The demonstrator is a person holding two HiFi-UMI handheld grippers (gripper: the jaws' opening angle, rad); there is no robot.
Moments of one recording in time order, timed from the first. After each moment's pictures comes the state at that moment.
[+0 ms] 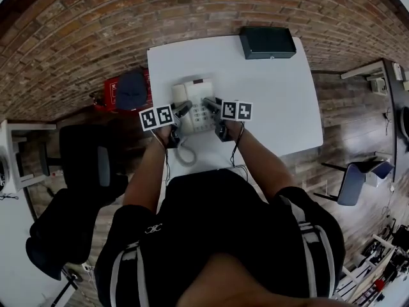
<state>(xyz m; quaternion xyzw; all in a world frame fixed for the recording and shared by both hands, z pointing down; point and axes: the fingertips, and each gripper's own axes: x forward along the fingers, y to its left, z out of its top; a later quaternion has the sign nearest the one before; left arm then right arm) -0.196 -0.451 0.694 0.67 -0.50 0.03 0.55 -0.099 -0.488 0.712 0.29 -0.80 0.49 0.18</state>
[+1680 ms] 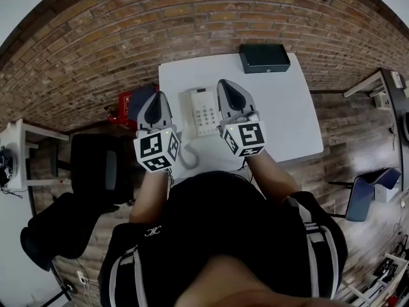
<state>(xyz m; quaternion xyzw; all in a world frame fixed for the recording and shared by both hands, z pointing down) -0.217 -0.383 0.378 0.67 -0.74 0.01 0.06 -0.065 -0.445 0.370 0.38 -0.92 -0.01 -0.05</state>
